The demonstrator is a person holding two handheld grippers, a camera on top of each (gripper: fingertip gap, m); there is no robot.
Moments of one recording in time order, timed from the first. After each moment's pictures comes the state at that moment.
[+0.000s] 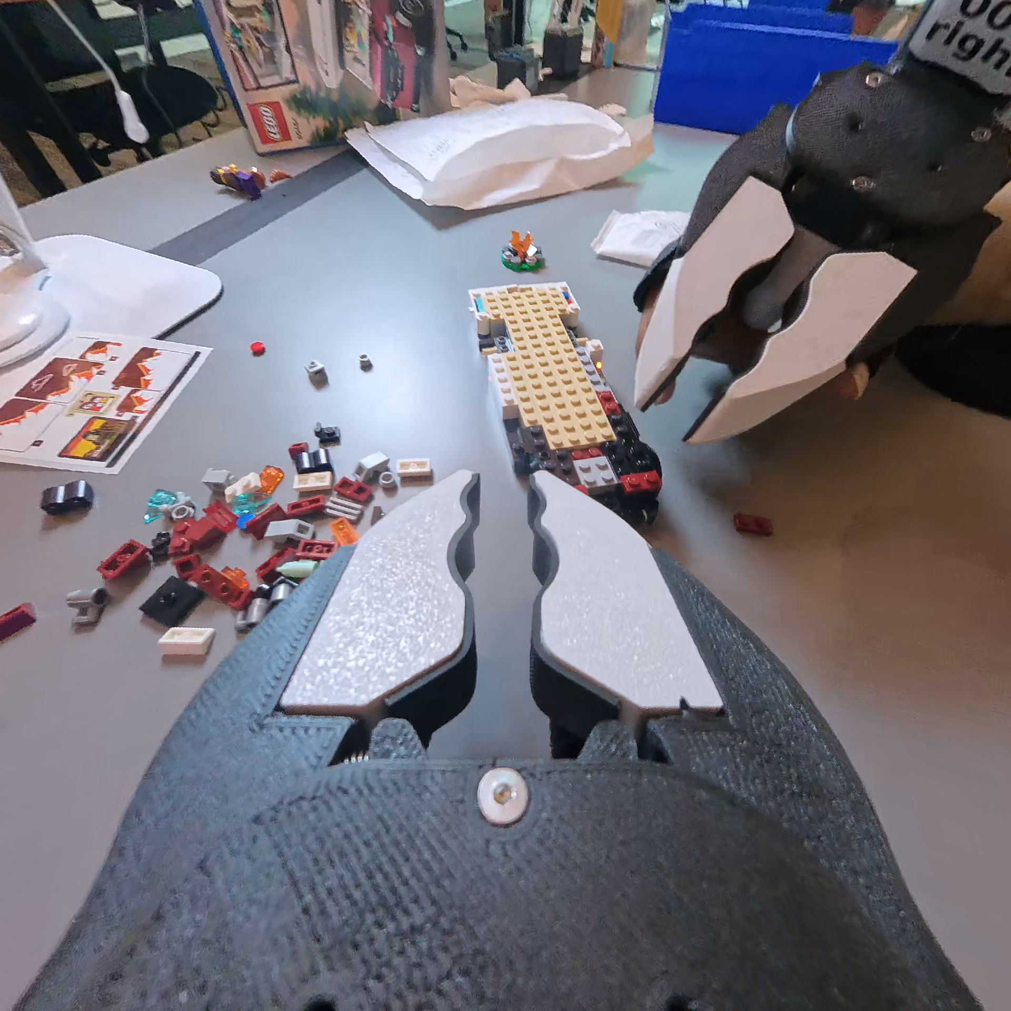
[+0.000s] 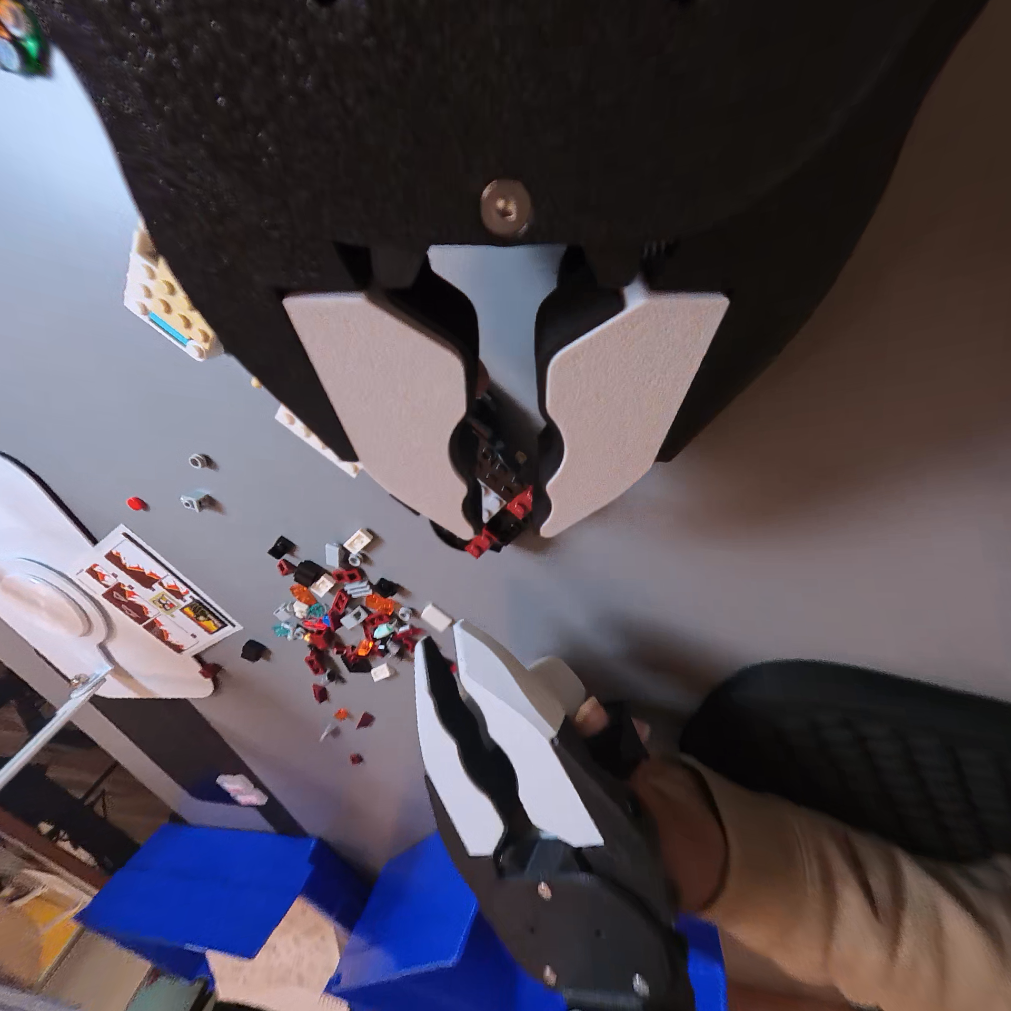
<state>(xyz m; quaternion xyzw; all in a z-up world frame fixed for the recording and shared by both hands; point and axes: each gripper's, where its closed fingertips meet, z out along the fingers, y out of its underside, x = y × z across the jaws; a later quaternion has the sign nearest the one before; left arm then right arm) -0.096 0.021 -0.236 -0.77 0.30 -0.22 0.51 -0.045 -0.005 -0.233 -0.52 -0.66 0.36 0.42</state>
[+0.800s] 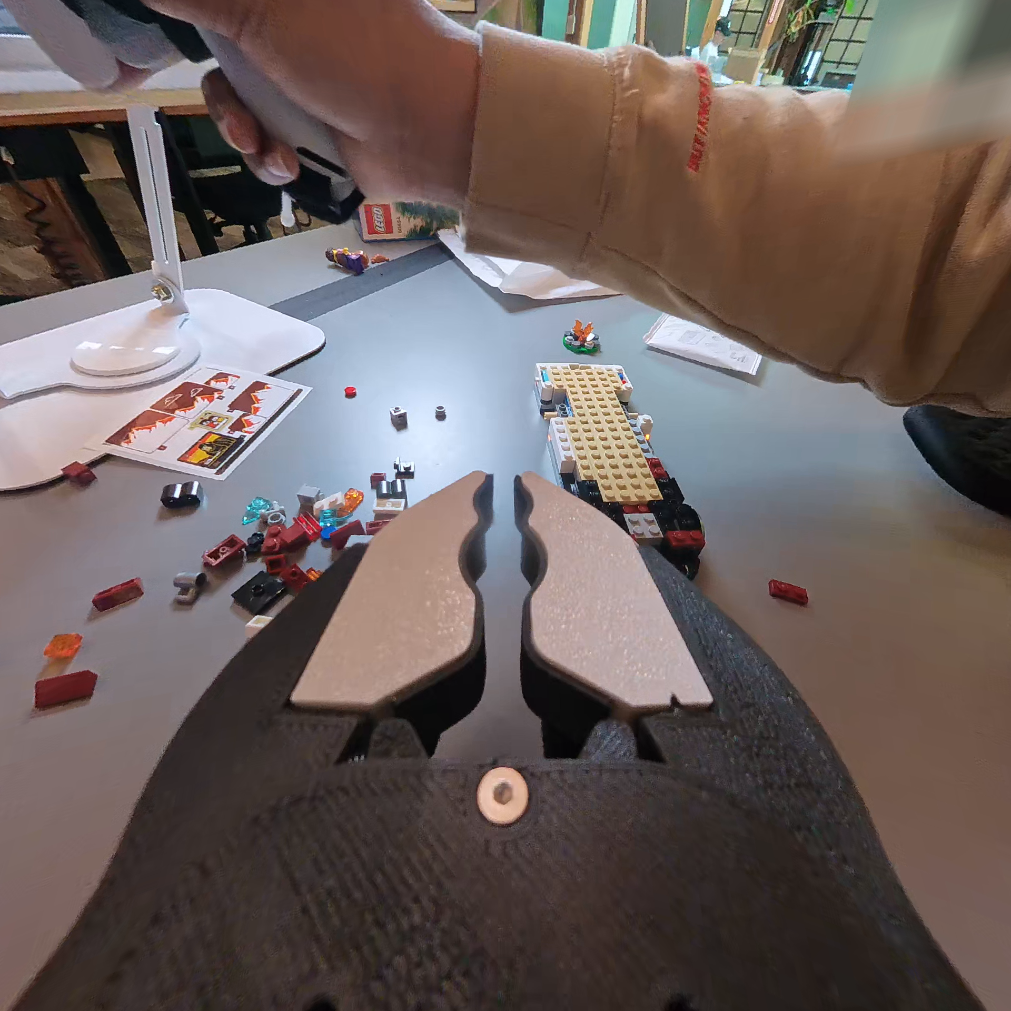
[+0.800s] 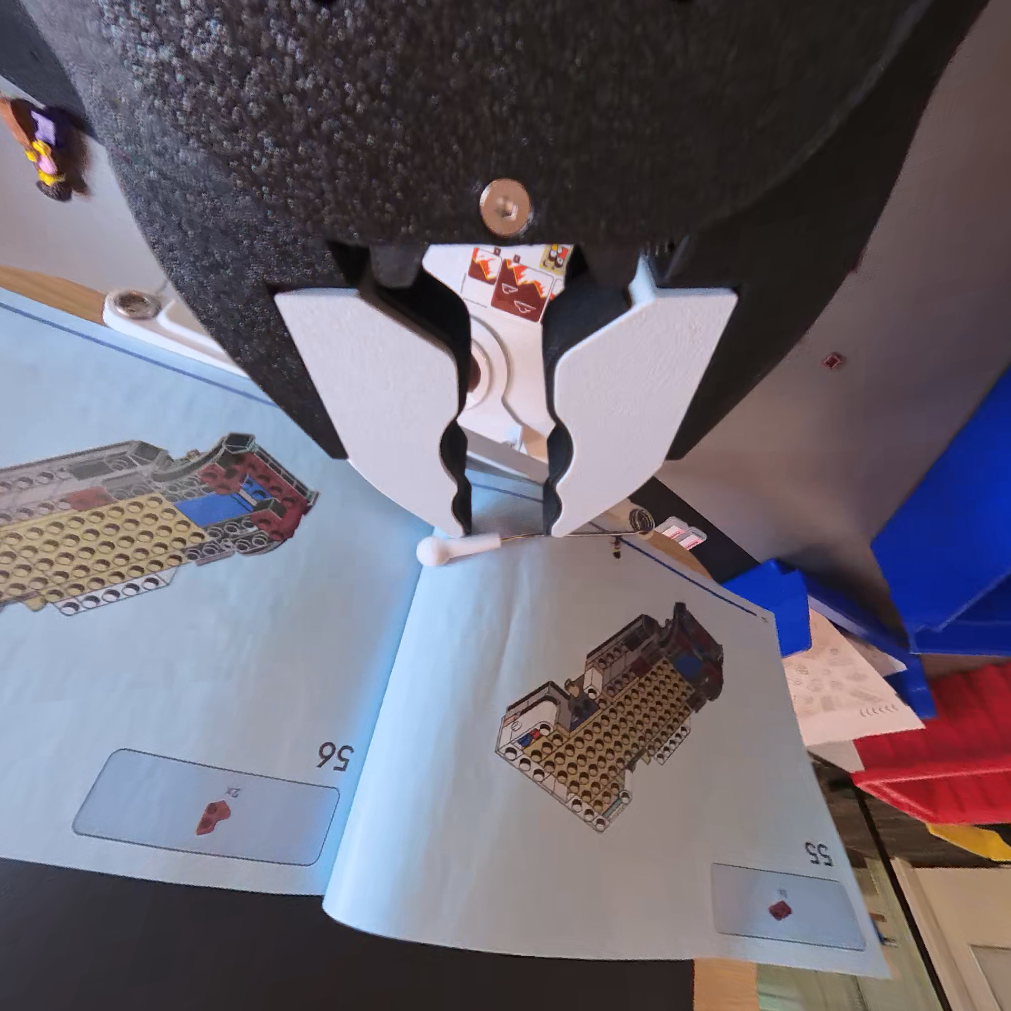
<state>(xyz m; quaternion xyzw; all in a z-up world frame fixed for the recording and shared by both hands) -0.122 0.034 -0.213 -0.75 0.23 -0.22 0.58 -0.226 0.259 -0.097 -0.65 -0.40 0.29 0.57</state>
